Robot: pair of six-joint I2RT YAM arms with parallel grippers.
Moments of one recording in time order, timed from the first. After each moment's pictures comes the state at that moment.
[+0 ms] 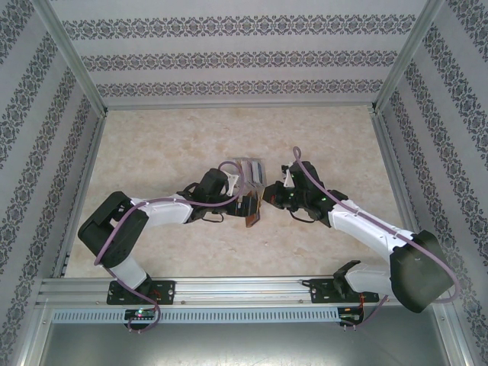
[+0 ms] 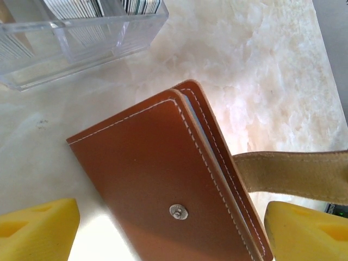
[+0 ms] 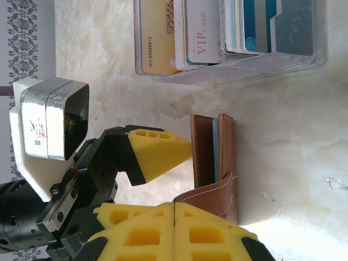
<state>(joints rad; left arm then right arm) -0.66 1.65 0.77 0.13 0.40 -0.58 0.54 1.24 0.69 -0.17 -0.38 0.90</state>
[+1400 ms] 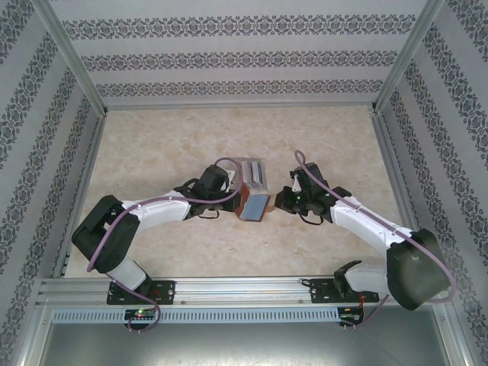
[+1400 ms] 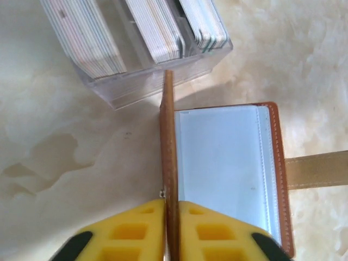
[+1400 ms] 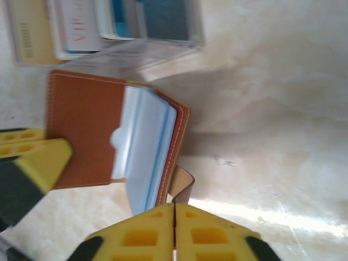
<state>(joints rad) -0.66 1.60 0.84 -0.07 0.19 -0.50 0.46 1.28 0.70 -0.39 -0.31 0.75</state>
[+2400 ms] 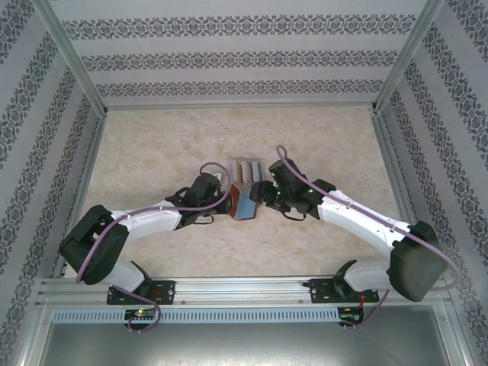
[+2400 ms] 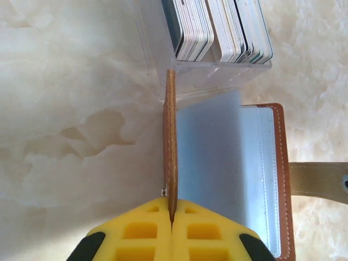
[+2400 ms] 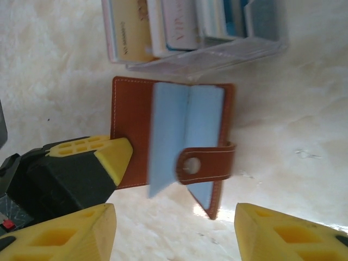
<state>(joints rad) -0.66 1.48 0.69 0.02 0.08 -0.68 0.70 1.33 0.91 -0.47 -0.14 0.94</state>
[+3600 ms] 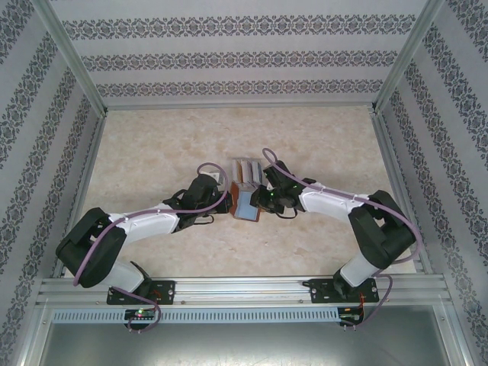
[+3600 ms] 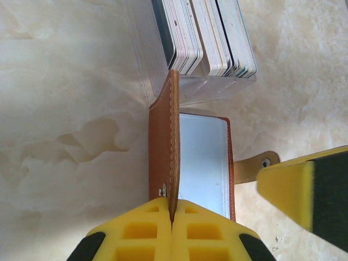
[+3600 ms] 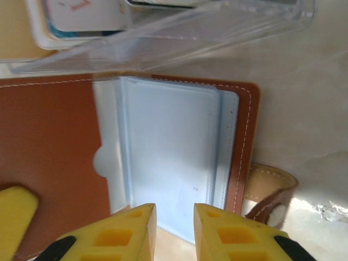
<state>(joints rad) -0.66 1.46 0.65 0.11 0.09 -0.71 0.62 1.61 0.86 -0.27 -0.29 0.89</state>
